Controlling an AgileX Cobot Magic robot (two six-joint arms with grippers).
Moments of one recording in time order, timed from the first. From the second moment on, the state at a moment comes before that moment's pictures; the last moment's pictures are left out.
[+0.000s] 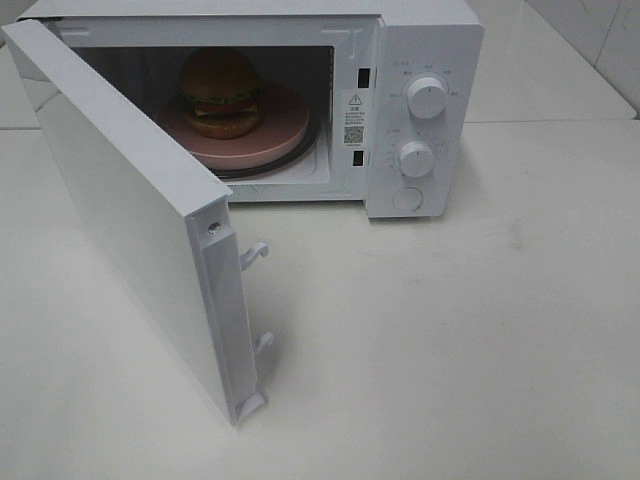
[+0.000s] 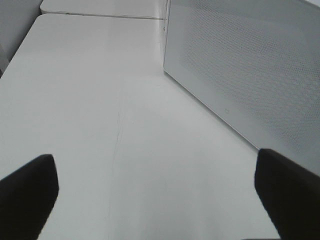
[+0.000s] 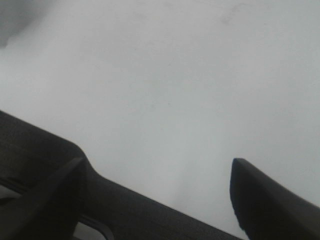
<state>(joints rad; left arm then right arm) 0.03 0.00 -0.52 -0.09 1.08 0.01 0.36 0.43 -0.63 -0.05 1.10 0.05</state>
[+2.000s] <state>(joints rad) 0.03 0.00 -0.52 -0.09 1.08 0.01 0.08 0.00 -0.50 0.00 1.01 0.06</state>
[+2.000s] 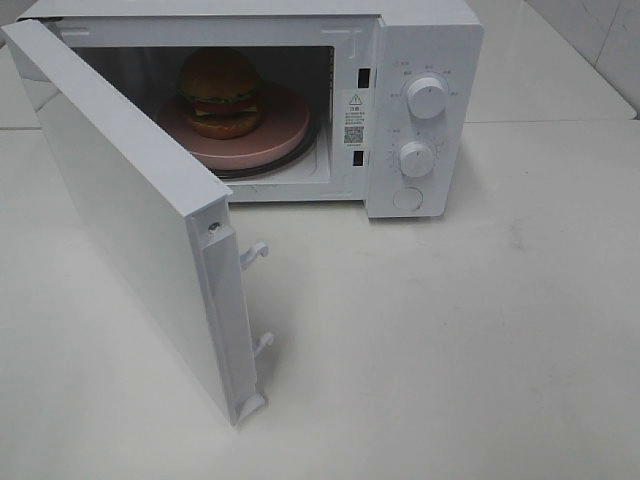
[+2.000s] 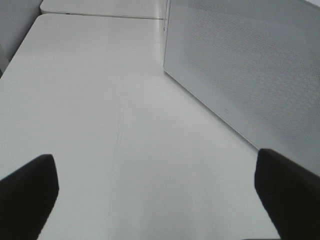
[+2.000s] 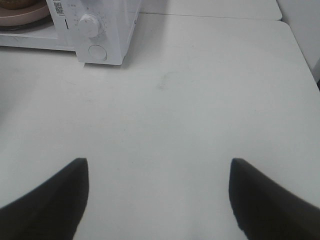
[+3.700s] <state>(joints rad) 0.03 0.29 -0.55 -0.09 0.87 0.01 0.08 0.00 -0.50 0.00 1.01 0.06</state>
